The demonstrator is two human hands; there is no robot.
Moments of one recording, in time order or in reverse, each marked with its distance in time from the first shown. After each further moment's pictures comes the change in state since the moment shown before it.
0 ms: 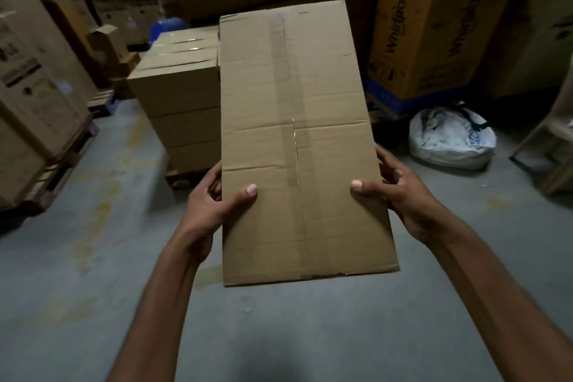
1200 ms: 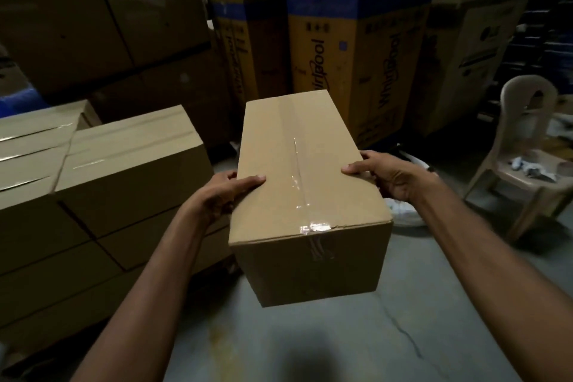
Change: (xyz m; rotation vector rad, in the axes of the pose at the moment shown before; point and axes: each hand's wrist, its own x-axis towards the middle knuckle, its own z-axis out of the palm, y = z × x) left_hand 0.724 0.060 0.296 0.293 -0.430 -0.224; right_hand 0.605 -0.053 -0.336 -0.108 0.304 0.293
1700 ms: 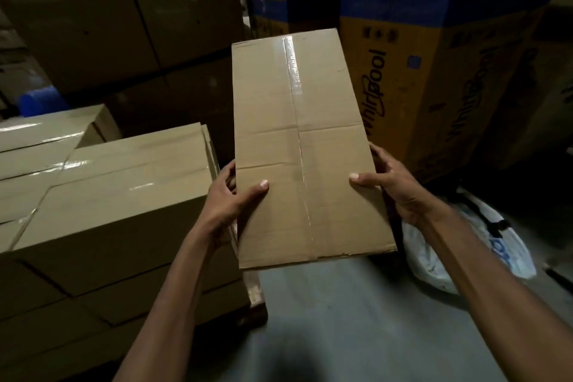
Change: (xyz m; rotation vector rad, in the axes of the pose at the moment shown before) left_hand 0.286 0.051 -0.080 -0.115 0.287 0.301; right_hand 0.322 -0.107 0.017 0.088 -0.081 -0.288
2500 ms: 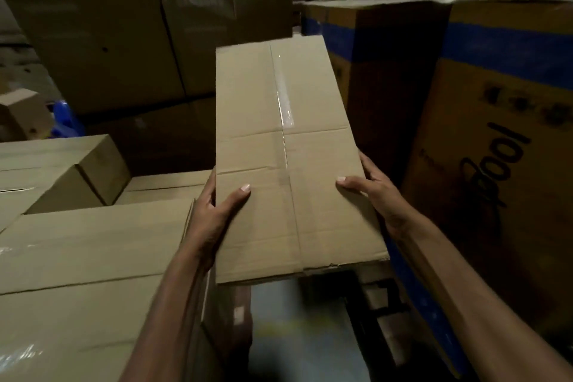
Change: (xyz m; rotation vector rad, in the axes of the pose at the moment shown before) left_hand 0.476 0.007 -0.018 -0.161 0.327 0.072; right_hand 0.569 -0.042 0.035 -0.042 -0.260 -0.106
